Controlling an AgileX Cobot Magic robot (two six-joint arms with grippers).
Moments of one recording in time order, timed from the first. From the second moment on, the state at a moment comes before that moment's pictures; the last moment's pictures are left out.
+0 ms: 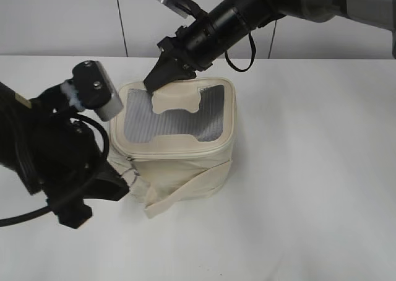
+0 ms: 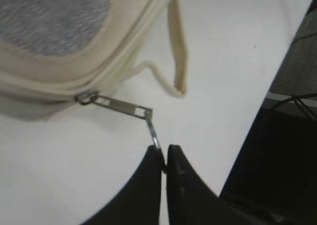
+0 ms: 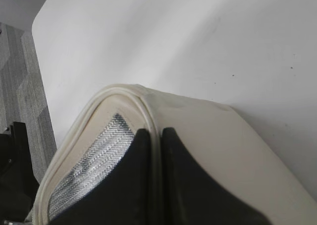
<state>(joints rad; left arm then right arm) -0.54 1.40 -0.77 -0.55 0.75 0.92 0.45 2.38 -2.03 0.94 1.10 -0.67</state>
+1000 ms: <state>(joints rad) -0.53 1.23 -0.76 -0.67 0.67 0.87 0.26 2.21 -1.99 0.82 1.13 -0.58</state>
